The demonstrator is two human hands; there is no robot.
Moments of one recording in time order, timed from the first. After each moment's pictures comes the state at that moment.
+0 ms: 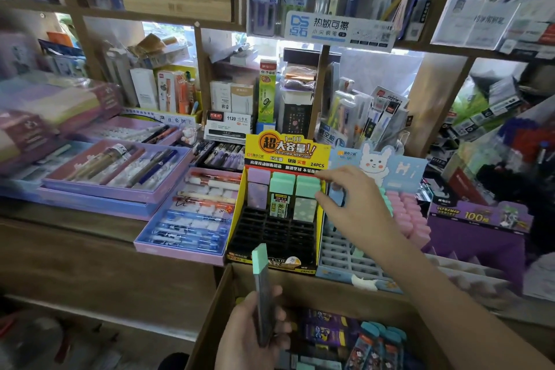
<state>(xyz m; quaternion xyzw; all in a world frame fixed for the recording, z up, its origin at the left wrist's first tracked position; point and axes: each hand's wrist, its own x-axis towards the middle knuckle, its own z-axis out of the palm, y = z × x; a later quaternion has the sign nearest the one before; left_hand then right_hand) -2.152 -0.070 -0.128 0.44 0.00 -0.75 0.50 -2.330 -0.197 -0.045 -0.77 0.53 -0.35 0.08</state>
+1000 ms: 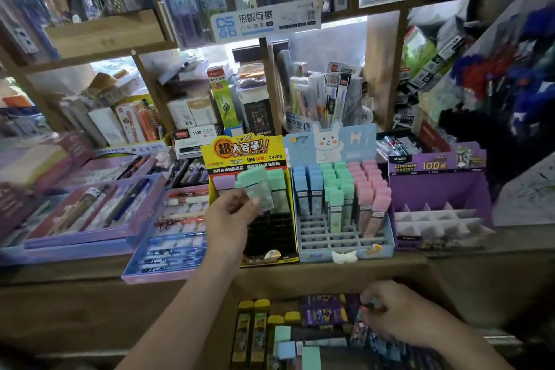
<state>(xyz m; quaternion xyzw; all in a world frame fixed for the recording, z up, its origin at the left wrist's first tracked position) -2.156 -0.194 -0.099 0.53 -0.51 -0.39 0.56 -2.432 -0.097 -0.187 -0.58 0.67 -0.06 0.45</state>
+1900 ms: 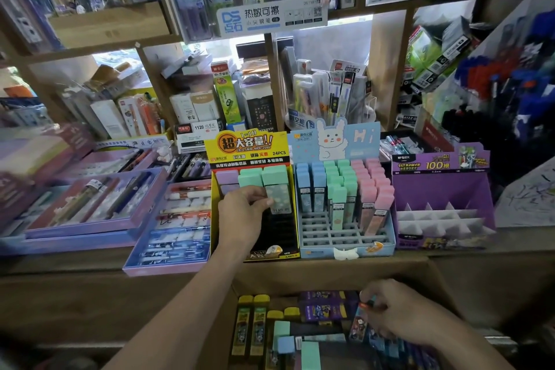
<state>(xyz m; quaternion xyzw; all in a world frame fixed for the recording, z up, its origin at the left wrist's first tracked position) -2.166 -0.210 -0.102 0.61 -0.63 -0.20 0.43 -2.441 -0.098 -0.199 -0.57 0.65 -0.07 0.49</state>
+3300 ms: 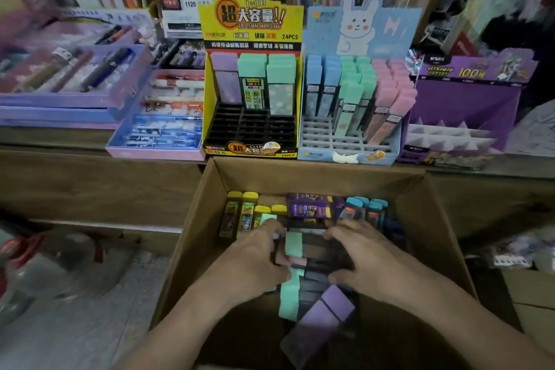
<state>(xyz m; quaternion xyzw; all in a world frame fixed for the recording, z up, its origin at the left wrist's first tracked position) -2.158 -0.030 -0.173 0.60 -0.64 -0.46 0.06 -2.387 -0.027 -0.181 -0.77 0.58 0.03 0.28</state>
